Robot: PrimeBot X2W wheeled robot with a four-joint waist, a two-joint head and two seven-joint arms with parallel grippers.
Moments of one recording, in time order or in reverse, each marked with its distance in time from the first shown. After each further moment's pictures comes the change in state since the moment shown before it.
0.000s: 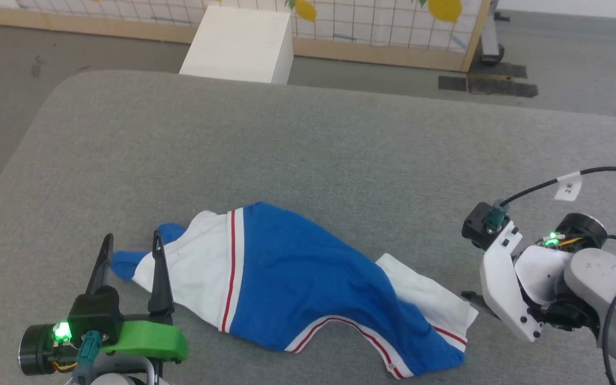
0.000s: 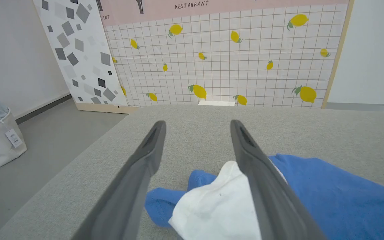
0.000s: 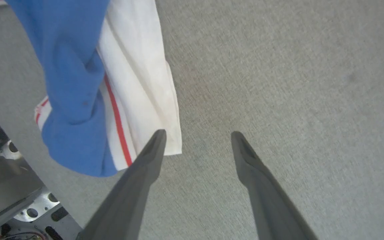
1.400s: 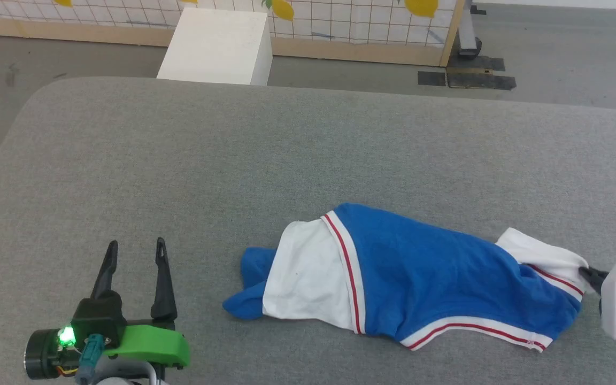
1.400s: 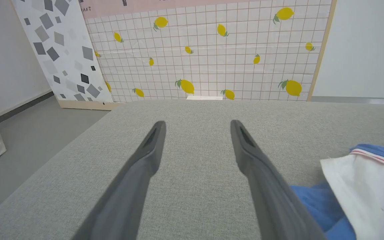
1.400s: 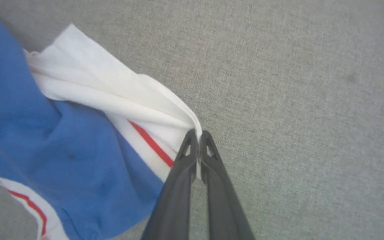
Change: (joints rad) left arm 0.006 -0.129 0.151 0.040 0.129 -0.149 0.000; right arm 0.156 -0.044 -0.182 0.512 0.207 0.000 -0.551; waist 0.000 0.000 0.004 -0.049
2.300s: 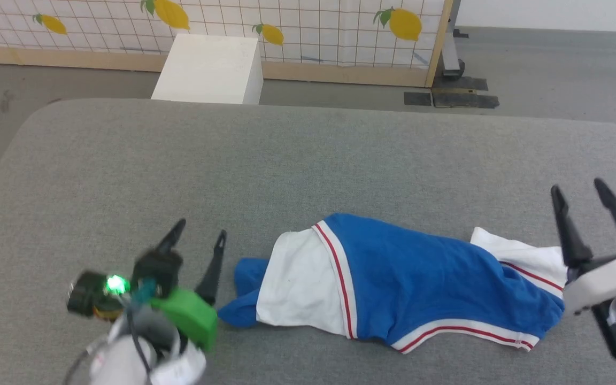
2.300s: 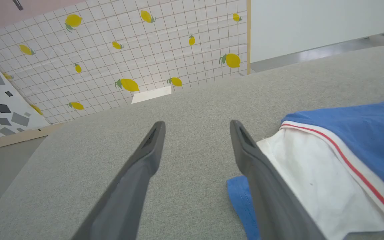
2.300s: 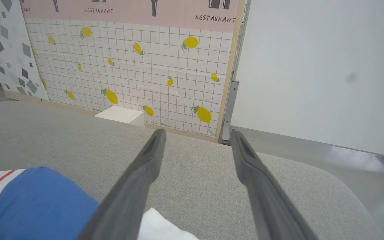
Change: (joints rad) left arm -0.136 0.110 -0.195 0.085 0.005 -0.145 0.170; right arm 0.309 0.359 -0.791 -0.398 -0.710 0.000 -0.403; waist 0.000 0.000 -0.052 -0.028
